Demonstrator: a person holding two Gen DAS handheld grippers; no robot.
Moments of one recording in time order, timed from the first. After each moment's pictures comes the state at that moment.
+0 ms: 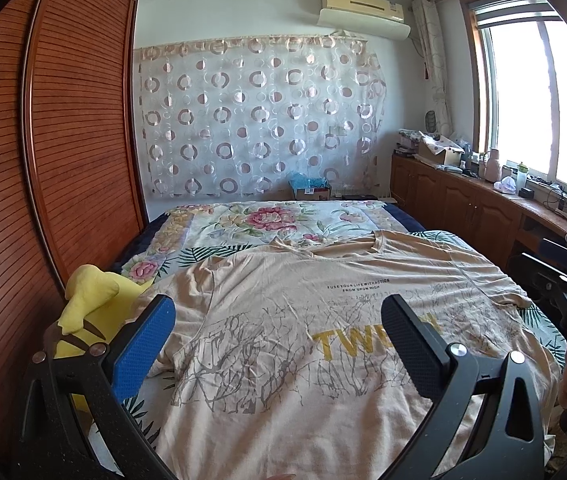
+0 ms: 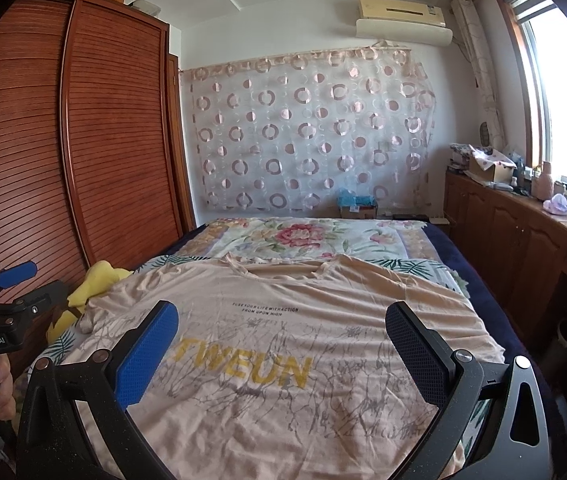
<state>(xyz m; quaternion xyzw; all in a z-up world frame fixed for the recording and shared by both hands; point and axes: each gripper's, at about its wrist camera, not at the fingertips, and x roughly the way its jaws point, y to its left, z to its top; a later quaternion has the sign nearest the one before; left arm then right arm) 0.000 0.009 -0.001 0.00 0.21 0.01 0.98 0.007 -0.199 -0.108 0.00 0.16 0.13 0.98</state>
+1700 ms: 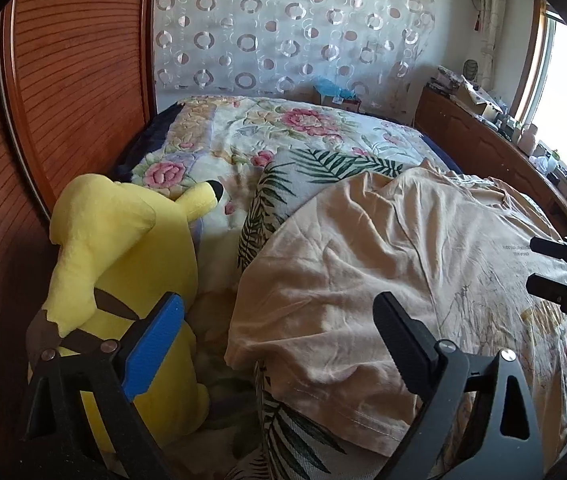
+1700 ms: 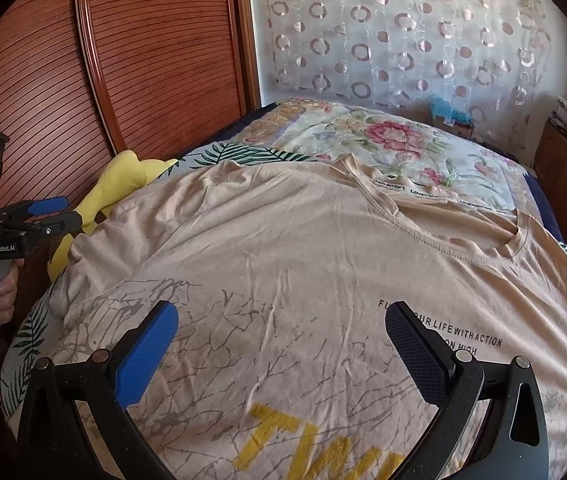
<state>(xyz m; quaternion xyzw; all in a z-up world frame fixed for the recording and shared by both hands) 0.167 0.242 -0.114 -0.07 0.39 -0.03 0.92 0.183 -0.128 -0.110 -0.09 0.36 0.24 0.90</state>
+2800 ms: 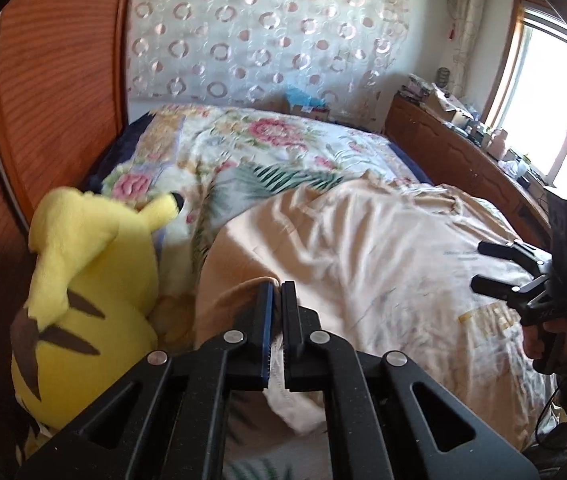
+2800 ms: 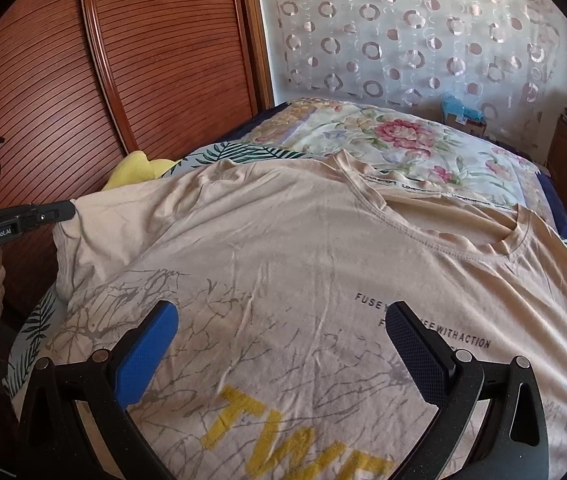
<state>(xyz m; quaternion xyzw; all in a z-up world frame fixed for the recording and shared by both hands) 0.142 0.197 -0.064 -0.07 0.37 -0.08 0.92 0.164 -0.174 -0.091 -0.08 0.36 0.27 0.89</state>
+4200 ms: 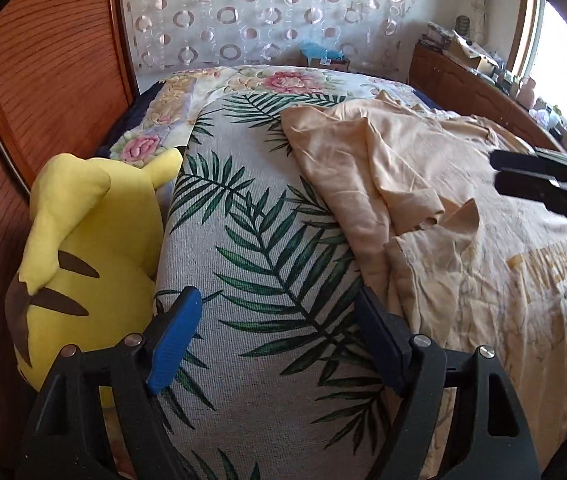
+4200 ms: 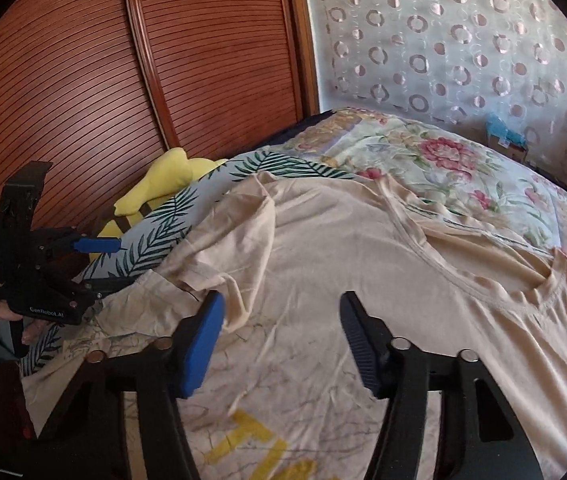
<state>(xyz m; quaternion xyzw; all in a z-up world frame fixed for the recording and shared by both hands) 0.144 0.160 -0.129 -0.01 0.44 -0.02 0.90 0.191 -0.148 -0.096 -0.10 0.34 0.35 0.86</state>
